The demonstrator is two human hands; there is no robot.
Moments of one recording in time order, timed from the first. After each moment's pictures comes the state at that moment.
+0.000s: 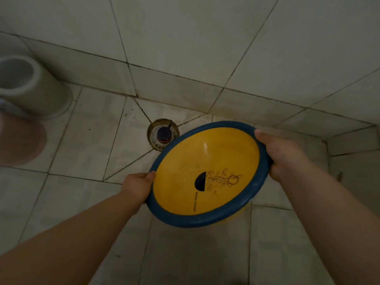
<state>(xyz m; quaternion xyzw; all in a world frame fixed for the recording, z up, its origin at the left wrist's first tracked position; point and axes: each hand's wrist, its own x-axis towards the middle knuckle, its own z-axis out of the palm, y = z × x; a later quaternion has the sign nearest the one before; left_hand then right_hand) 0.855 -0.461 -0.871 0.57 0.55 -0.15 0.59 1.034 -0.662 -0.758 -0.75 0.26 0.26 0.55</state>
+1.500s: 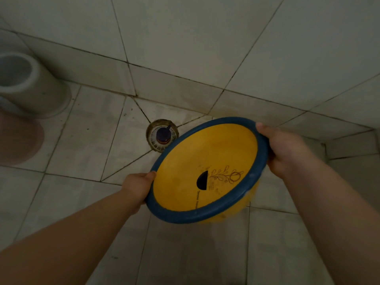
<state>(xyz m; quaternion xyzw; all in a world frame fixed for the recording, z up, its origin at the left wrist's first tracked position) 0.861 -0.461 -0.871 0.51 0.55 -0.16 0.64 1.042 -0.649 -0.746 -0.73 0.24 0.27 0.58</state>
